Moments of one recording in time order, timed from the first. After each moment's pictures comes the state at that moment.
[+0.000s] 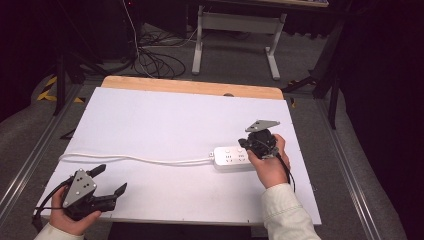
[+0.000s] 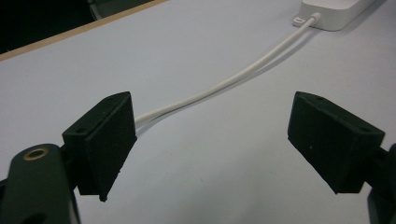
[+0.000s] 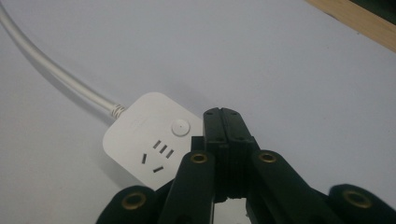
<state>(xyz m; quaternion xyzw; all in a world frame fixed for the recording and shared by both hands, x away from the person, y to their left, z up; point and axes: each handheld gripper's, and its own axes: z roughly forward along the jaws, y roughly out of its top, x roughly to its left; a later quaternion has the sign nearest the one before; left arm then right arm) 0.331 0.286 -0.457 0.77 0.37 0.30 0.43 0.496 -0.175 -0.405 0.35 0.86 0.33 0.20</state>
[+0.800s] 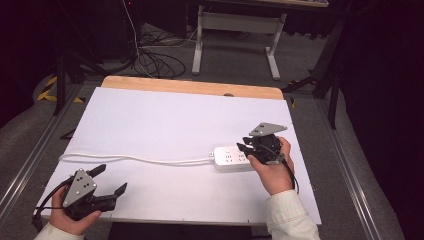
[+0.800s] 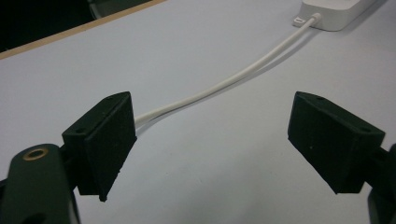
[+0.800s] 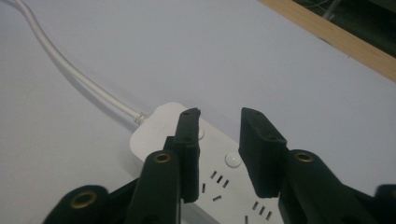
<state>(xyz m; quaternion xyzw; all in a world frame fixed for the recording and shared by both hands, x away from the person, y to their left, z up) 0.332 0.286 -0.457 0.77 0.37 0.30 0.43 0.471 -0.179 -0.388 0.33 0.85 0.36 0.22</state>
